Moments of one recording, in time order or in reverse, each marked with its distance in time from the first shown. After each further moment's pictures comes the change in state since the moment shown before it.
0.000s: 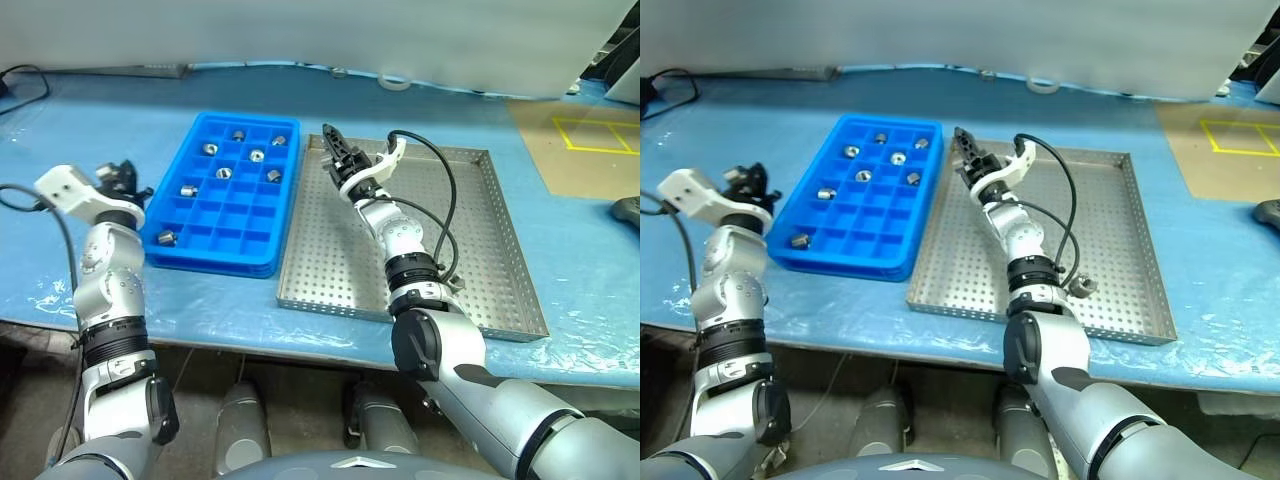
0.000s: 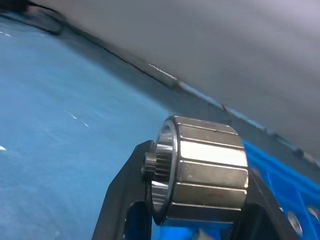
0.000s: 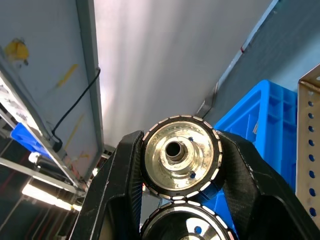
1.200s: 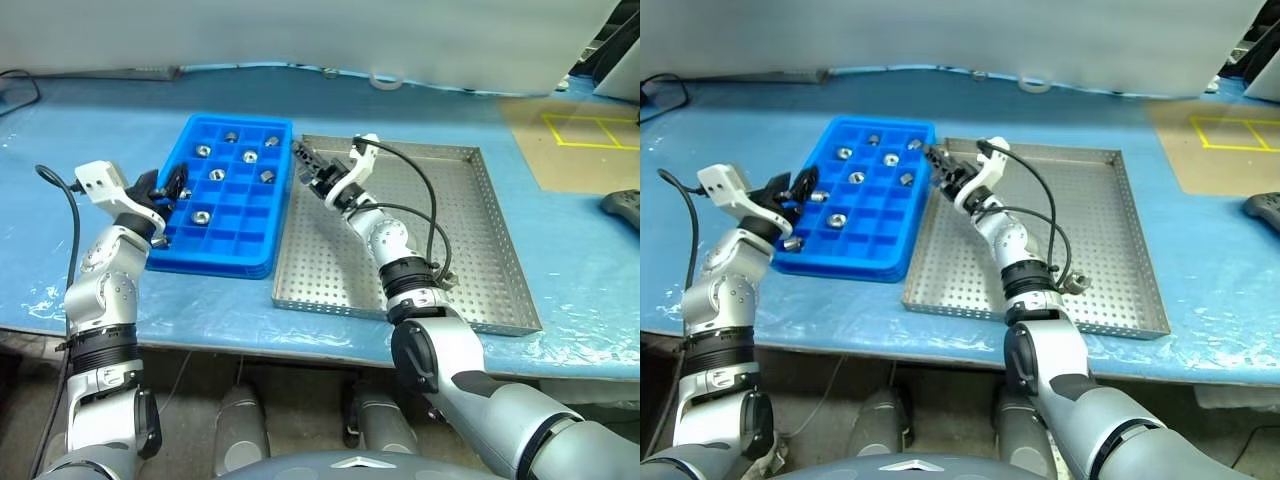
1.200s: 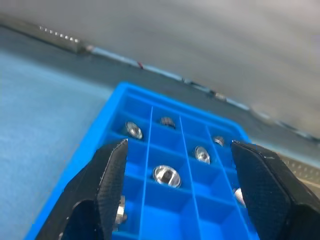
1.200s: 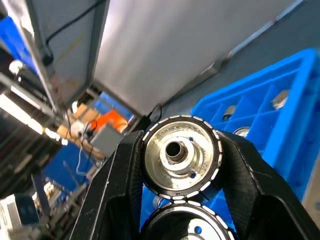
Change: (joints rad) left arm 0.021 0.038 -0.029 -0.088 -0.056 0.124 -0.263; right arm 0.044 0.000 0.232 -0.077 -0.220 0.004 0.089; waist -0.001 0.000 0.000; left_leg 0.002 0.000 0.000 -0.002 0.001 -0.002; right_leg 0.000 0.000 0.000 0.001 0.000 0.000
